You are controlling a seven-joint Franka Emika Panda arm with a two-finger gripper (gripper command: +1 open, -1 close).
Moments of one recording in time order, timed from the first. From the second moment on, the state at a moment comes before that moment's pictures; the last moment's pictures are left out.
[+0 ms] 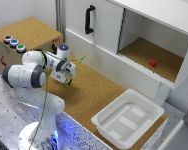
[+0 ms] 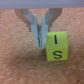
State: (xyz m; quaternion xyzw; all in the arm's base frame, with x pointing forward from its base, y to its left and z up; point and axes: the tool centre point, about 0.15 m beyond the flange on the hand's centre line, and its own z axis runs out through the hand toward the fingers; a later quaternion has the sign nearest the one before) arm 0.322 0.142 0.218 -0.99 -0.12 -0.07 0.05
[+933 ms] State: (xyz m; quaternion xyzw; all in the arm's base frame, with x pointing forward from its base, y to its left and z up) arm 0.345 0.014 0.228 -0.99 -0.07 -0.07 -0.02
